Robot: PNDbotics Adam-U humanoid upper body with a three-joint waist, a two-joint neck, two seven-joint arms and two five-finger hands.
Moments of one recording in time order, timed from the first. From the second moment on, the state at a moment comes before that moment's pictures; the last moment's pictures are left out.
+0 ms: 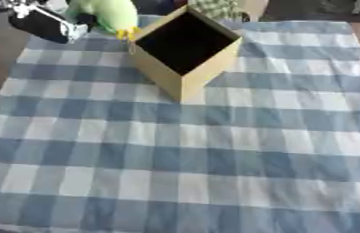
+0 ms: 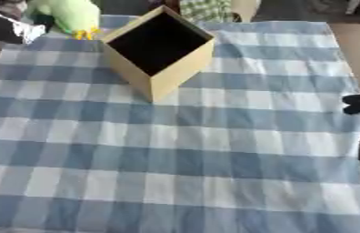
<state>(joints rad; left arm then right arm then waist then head) -1.15 0.47 -0.38 -1.33 -0.69 -0.16 -0.47 0.16 -0.36 -0.31 -1.99 0.18 -0.84 -0.02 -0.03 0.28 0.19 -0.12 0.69</state>
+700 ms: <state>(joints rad) -1.25 0.27 -0.31 -1.09 -0.89 -0.18 -0.37 0.10 -0.36 -0.29 -1.99 0.13 -0.85 0.03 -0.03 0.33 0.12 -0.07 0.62</state>
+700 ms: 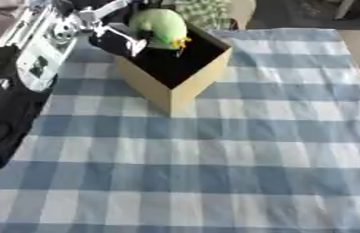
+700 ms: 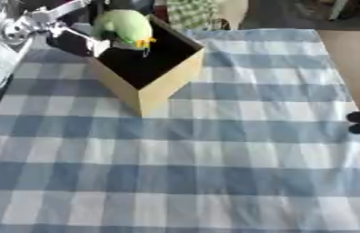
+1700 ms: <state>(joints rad) -1.27 0.19 -0.26 -0.94 -1.11 -0.16 -0.30 0.07 -0.36 -0.29 -1.99 0.08 -0.83 0.10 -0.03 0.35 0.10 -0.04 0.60</state>
